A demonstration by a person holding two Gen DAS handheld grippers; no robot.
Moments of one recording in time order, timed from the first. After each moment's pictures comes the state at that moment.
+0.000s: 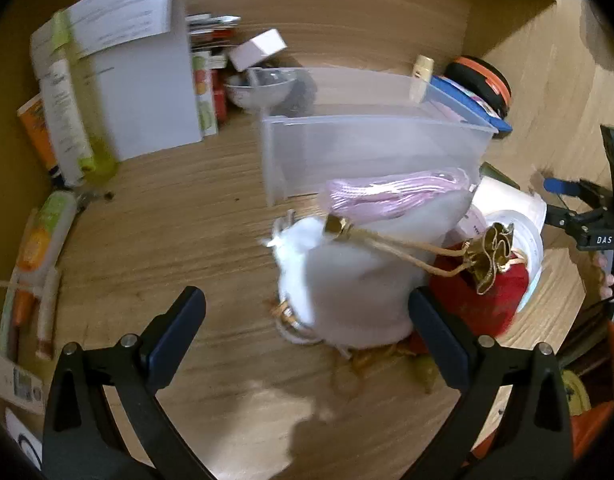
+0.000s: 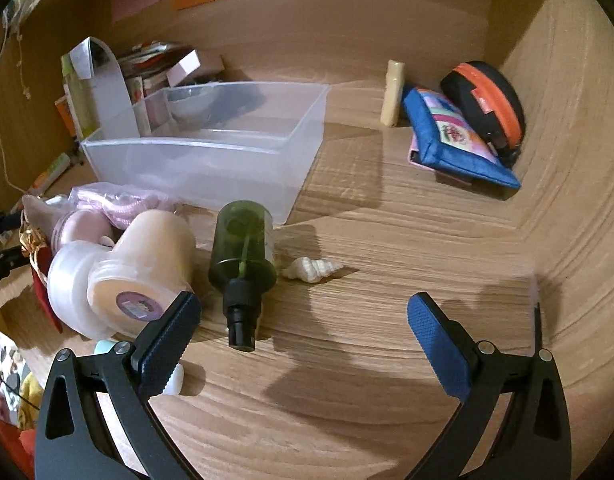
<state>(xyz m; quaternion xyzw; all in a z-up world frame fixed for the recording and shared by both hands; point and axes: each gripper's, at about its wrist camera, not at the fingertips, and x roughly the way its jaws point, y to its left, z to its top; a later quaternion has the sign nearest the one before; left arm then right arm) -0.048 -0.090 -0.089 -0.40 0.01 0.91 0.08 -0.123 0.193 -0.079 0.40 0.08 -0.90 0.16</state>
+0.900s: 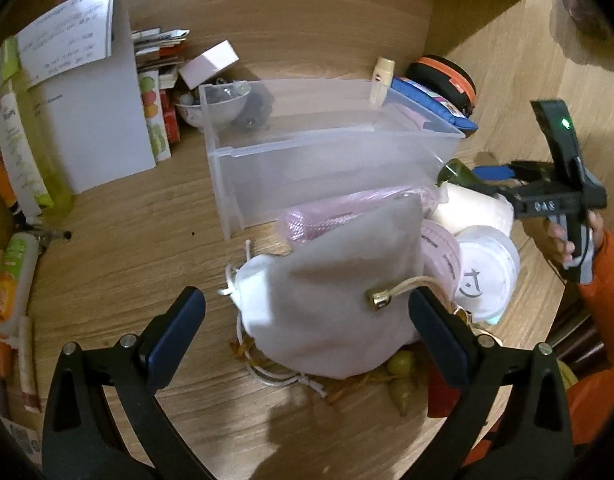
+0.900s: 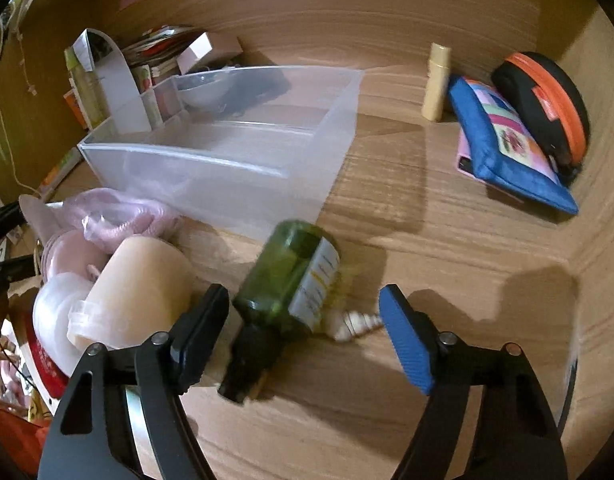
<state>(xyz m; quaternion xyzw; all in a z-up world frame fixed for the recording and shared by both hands) -0.070 -0.082 -0.083 -0.39 0.02 0.91 0.16 -0.177 0.181 -0.088 0.43 0.07 -0.88 0.22</state>
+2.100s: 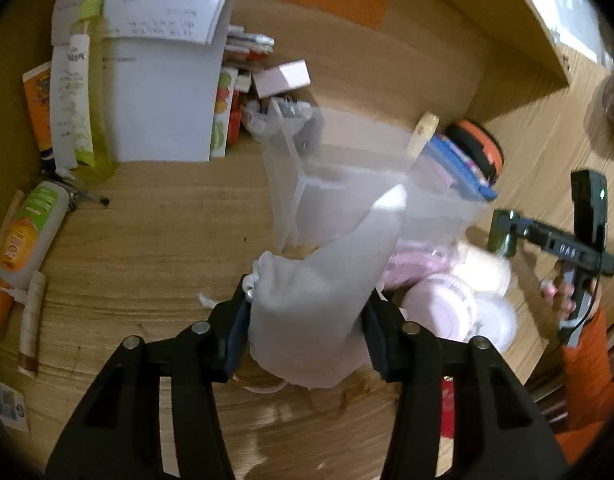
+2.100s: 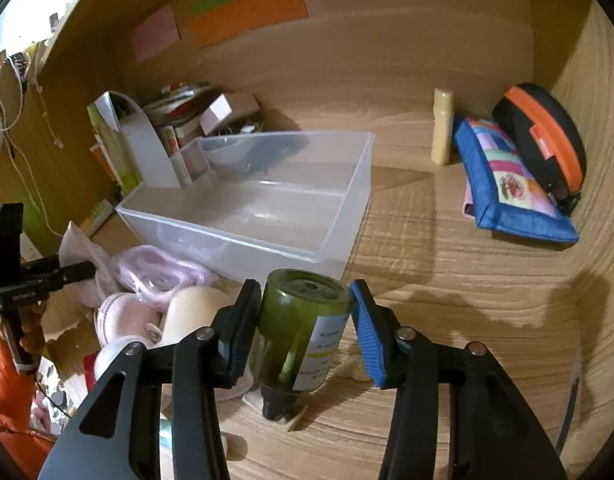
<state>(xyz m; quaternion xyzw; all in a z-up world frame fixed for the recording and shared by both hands) -0.067 -0.137 -0.066 -0.37 -0.12 0.92 0.11 -0.168 0.191 -0.054 0.37 0.01 -0.90 0.25</state>
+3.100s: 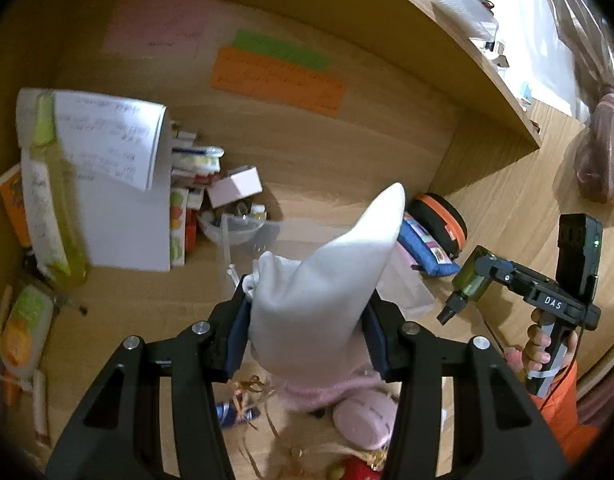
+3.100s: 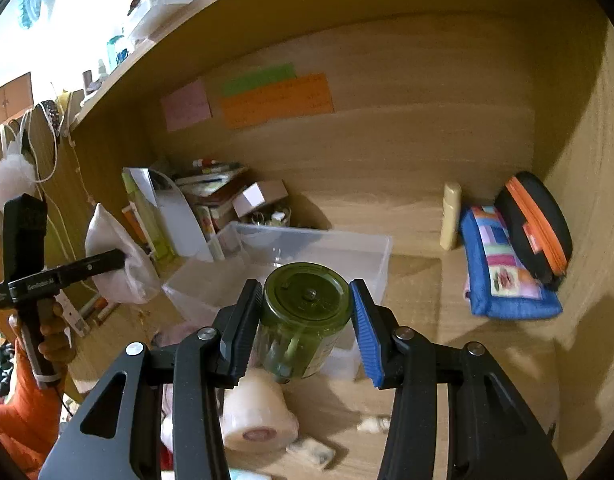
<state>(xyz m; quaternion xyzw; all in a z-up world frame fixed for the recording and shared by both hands) -0.101 -0.109 0.019 -0.27 -0.12 0.94 0.14 -0.164 0.180 0.014 0.27 -0.02 -0.92 0.28</state>
